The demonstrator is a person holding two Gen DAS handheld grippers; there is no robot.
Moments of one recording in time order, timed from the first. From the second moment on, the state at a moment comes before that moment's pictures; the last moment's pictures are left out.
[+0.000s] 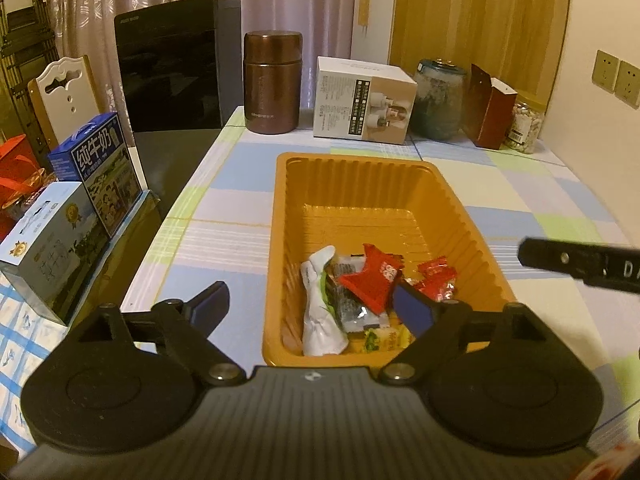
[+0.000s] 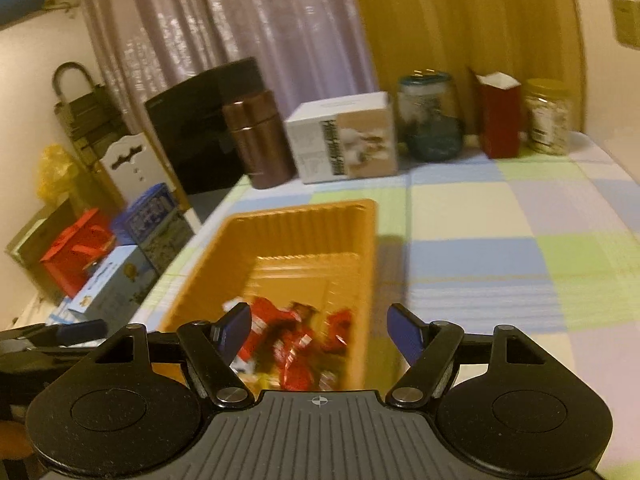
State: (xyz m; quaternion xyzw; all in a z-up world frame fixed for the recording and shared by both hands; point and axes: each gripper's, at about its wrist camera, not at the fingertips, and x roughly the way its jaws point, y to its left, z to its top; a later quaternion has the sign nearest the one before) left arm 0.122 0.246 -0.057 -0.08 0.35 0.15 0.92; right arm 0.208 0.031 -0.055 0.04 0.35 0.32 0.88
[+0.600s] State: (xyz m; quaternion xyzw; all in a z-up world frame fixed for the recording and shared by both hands) left arm 0.070 0.174 -0.015 -0.08 0.34 0.12 0.93; right arm 0.137 -0.056 -0.023 0.05 0.37 0.25 0.89
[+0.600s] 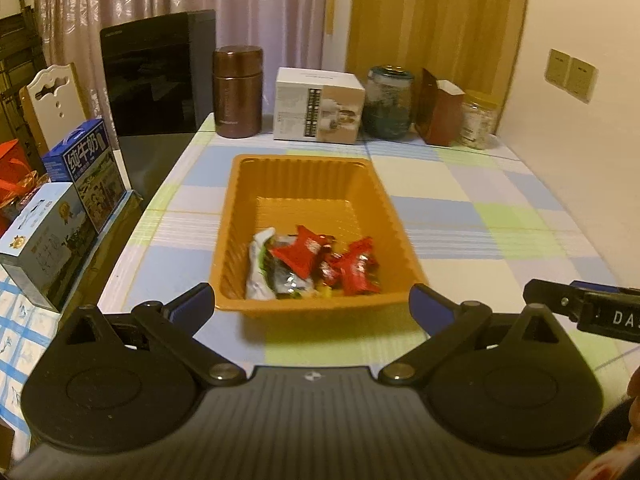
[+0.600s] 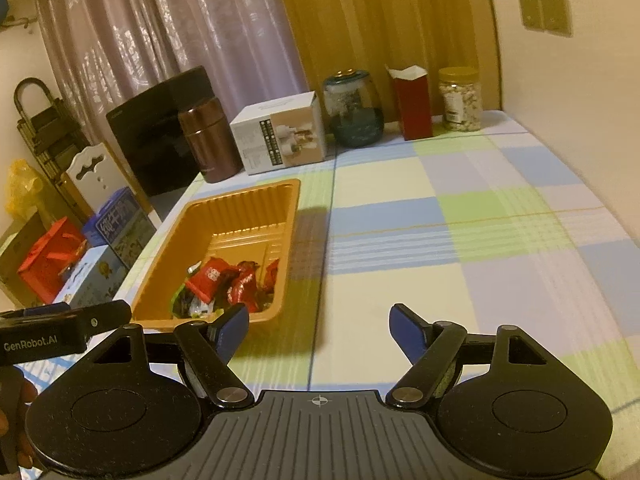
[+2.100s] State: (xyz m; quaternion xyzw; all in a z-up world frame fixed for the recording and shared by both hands) left arm -0.042 0.079 0.062 -0.09 0.32 0.11 0.94; right arm 0.008 -0.147 0.054 0.01 0.33 0.22 0.92
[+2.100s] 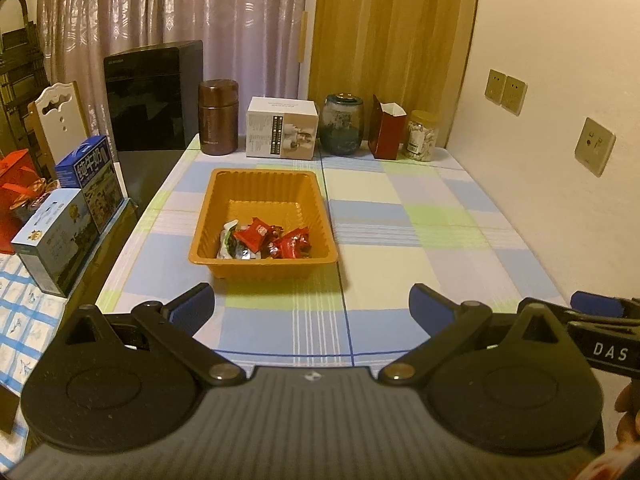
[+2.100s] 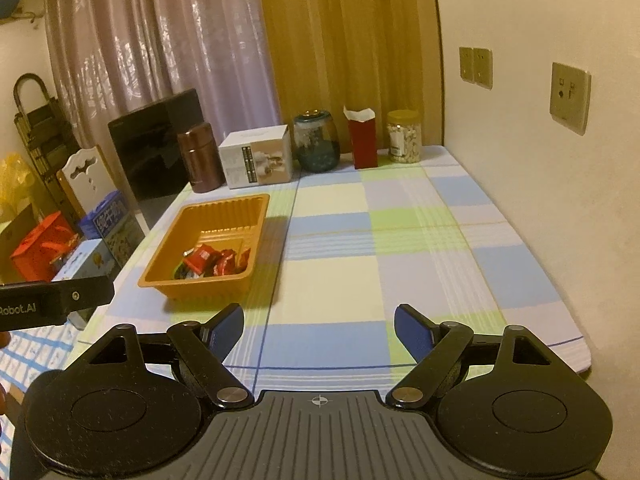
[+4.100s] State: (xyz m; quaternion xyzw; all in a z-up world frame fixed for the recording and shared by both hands) left arm -0.053 0.074 0.041 -0.08 0.34 0.11 0.93; right arm 0.002 -0.147 0.045 0.00 0.33 0.22 0.92
